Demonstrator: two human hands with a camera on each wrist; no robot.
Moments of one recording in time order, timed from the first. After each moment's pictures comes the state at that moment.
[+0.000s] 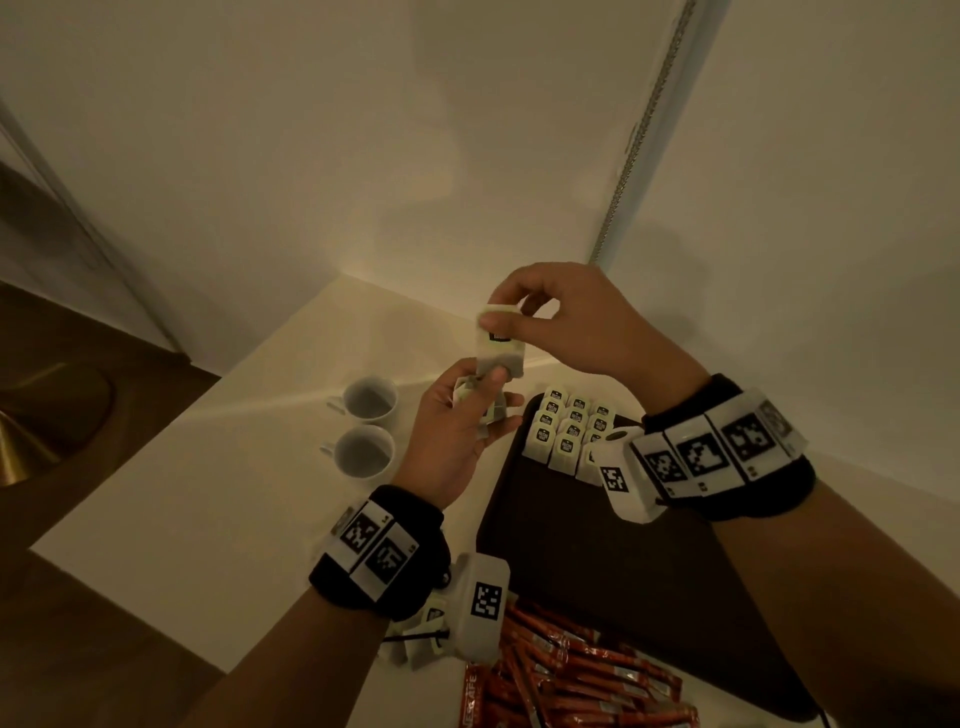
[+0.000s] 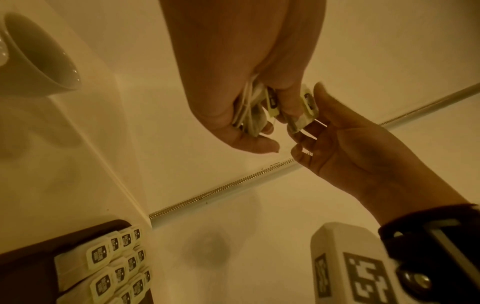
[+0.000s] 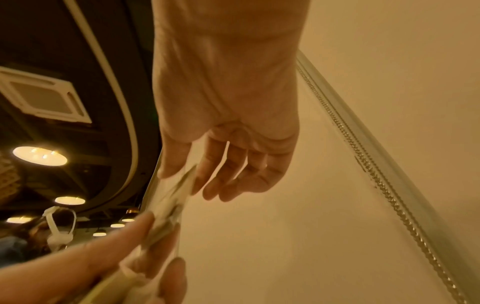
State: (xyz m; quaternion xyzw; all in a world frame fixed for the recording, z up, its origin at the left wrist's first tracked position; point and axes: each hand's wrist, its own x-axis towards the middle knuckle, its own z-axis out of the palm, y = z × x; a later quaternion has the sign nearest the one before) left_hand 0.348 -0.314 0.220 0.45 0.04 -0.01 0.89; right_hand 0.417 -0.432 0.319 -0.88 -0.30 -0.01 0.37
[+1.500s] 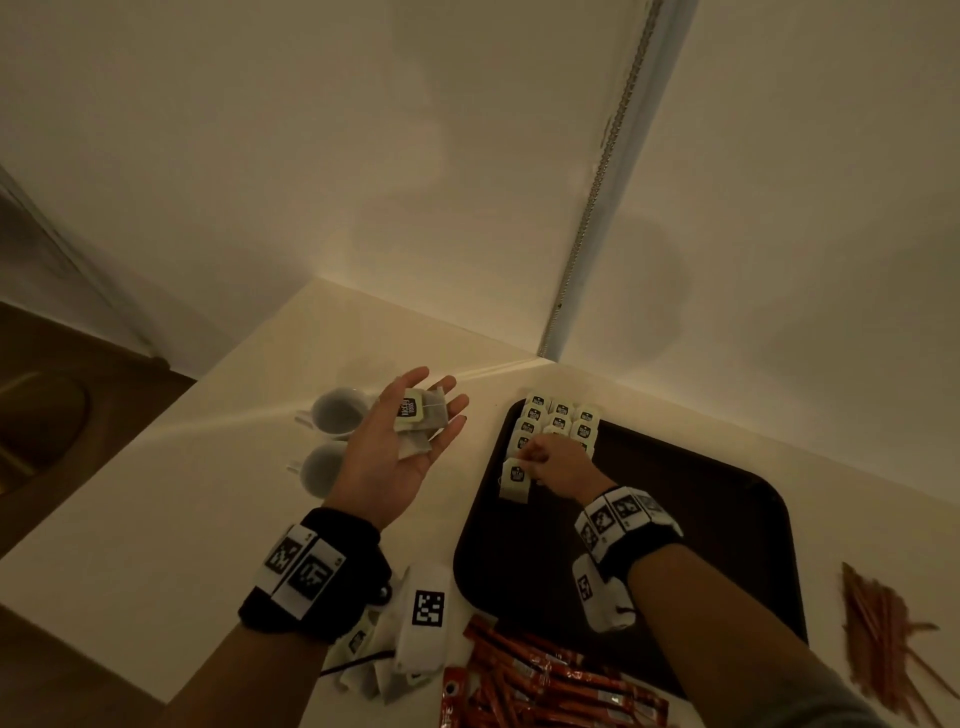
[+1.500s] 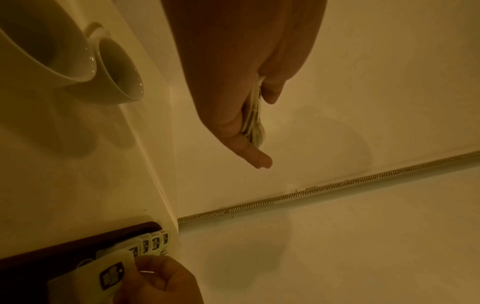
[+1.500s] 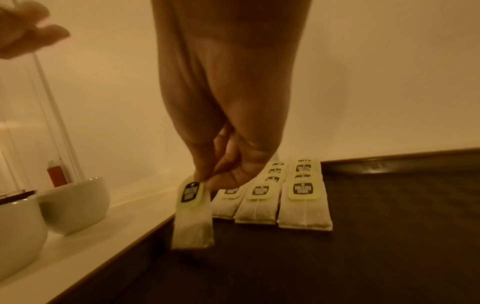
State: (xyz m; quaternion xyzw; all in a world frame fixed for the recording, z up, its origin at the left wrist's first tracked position) left_hand 0.370 -0.291 0.201 0.32 0.19 -0.04 0.93; right_hand 0.445 -0.495 0.102 -0.92 -0.05 0.22 0.33
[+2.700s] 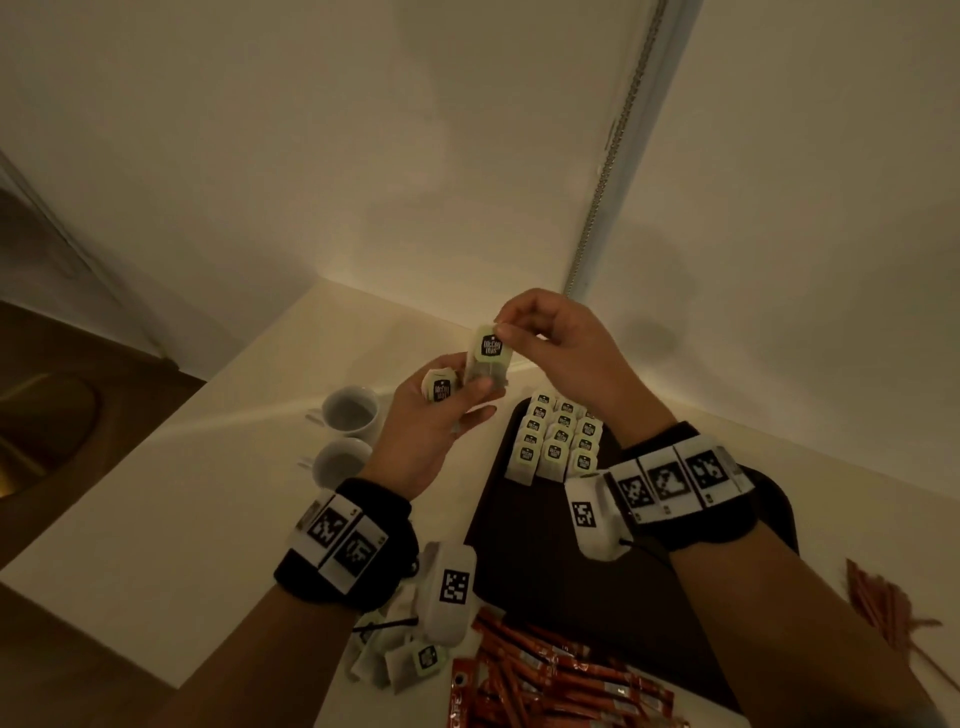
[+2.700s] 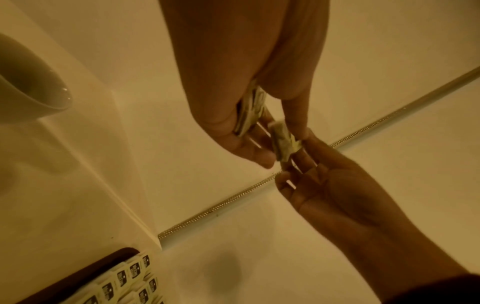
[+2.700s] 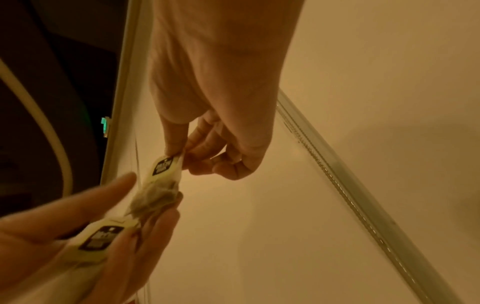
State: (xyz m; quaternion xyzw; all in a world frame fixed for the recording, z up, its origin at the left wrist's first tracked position) left_hand 0.374 -0.304 0.219 0.52 0.05 -0.02 0.85; right_hand 0.439 -0.451 0.267 -0.79 -0.24 0.02 0.57
